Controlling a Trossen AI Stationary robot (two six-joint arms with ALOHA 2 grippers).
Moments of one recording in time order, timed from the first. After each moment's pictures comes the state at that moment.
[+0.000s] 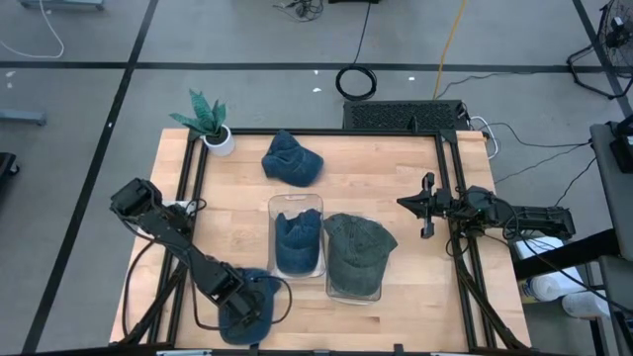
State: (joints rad) left arm -0.73 1.72 1.10 -0.73 0.21 -0.94; right arm -0.06 0.02 0.02 0.07 0.05 0.00
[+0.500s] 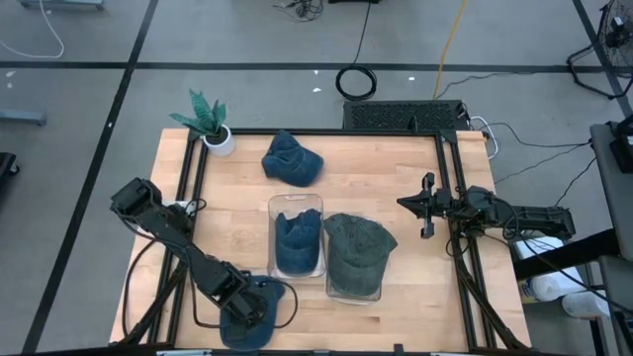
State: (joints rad) left arm -0.71 1.72 1.19 -0.75 0.24 -0.82; right arm -0.06 0.02 0.02 0.07 0.05 0.00
